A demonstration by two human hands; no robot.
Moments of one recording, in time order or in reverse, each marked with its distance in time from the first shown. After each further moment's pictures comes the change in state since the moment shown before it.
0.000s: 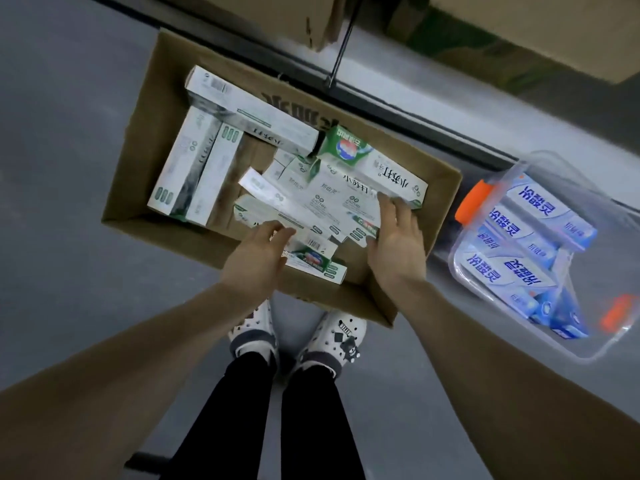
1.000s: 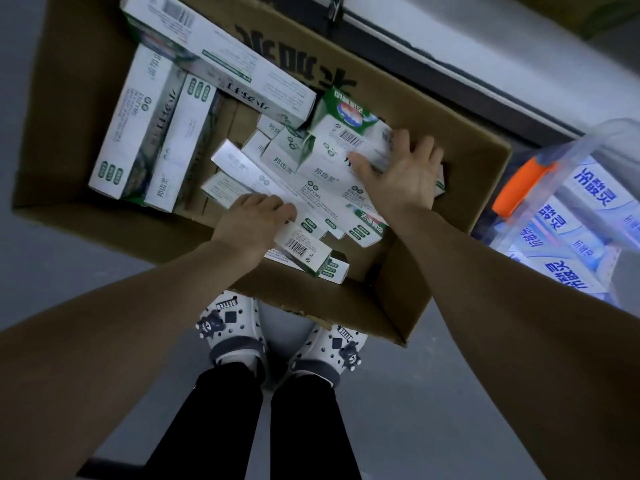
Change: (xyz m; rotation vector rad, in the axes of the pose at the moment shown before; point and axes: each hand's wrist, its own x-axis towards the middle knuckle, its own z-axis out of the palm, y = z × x) left_hand 0.081 -0.039 0.054 0.311 -0.253 0.108; right_hand 0.109 0.018 0.055 -0.064 0.058 0.122
